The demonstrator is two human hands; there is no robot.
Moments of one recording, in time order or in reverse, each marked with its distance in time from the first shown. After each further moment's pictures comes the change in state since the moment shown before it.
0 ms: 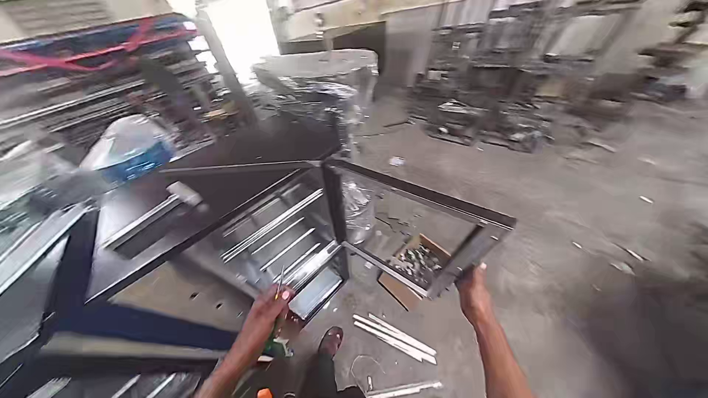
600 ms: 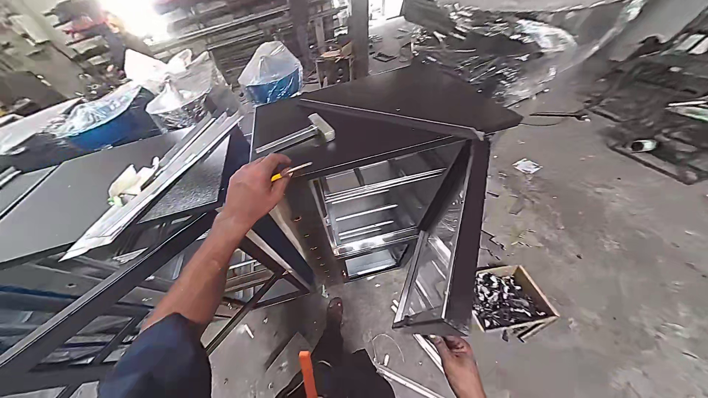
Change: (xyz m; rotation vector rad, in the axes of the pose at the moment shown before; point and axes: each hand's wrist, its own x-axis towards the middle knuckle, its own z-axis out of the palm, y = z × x) left_hand -0.048 0.152 -0.182 1.389 0.654 0.488; right_hand -0.211 0.052 0.101 -0.171 -0.785 -0.019
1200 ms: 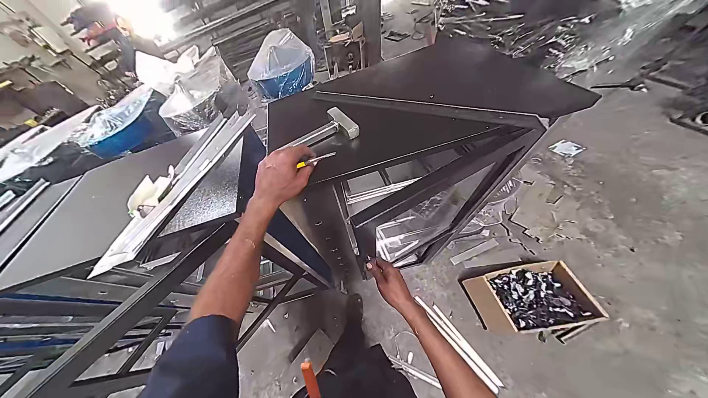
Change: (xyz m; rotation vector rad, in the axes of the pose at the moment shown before) left_hand 0.055 -0.049 0.040 -0.004 -0.105 -0.050; right_hand 0.141 -0.006 0.201 -0.490 -0.432 -0.008
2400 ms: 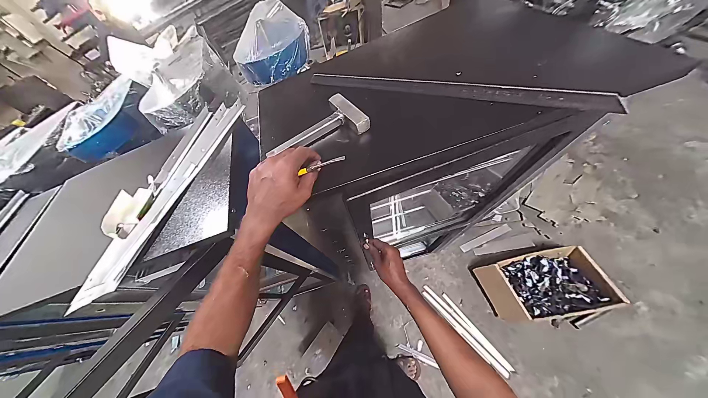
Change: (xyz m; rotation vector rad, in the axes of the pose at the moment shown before) left_hand -0.008 0.001 0.002 0.051 0.013 0.038; right_hand 0.072 -0.011 0.027 -0.009 0.157 -0.096
